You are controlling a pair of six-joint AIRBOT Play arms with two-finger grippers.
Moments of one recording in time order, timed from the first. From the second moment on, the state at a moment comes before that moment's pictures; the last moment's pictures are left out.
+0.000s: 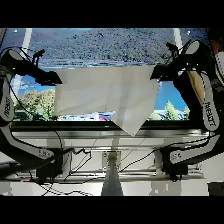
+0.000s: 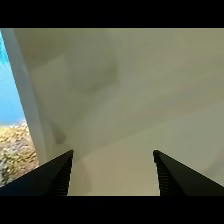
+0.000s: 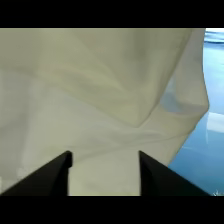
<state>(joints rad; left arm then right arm) 0.25 -1.76 1.49 1.10 -1.39 -1.13 -0.06 -1.65 1.51 -1.20 1.40 1.42</state>
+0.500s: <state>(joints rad) 0.53 -1.38 1.29 1.05 -1.40 -1.08 -0.17 -1.24 1.09 -1.32 1.37 1.35</state>
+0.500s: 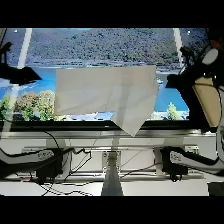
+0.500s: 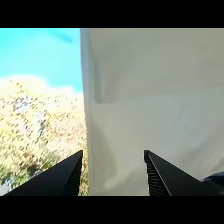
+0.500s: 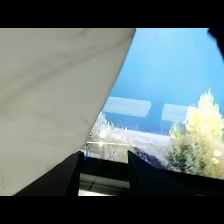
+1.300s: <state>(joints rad) 0.79 -1.24 0.70 0.96 -1.22 -1.01 -0.21 -1.08 0.31 -0.73 0.98 1.27</state>
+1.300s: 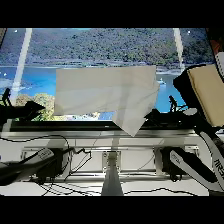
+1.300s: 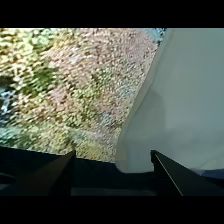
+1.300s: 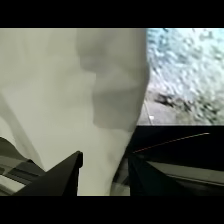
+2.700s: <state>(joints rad) 0.49 -1.49 1.05 0.47 -1.39 -0.88 -0.12 -1.08 0.72 -0.40 0.94 1.09</state>
